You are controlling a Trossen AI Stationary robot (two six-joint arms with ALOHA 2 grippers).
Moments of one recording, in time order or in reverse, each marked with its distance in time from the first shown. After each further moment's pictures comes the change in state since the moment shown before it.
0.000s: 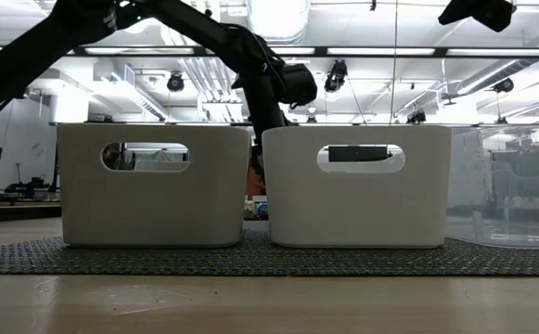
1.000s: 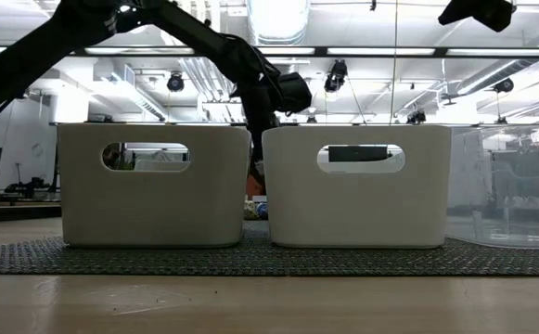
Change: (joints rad) left arm 0.042 0.001 -0.052 0.086 -0.051 -0.048; right arm 0.000 0.000 0.000 0.001 0.005 0.002
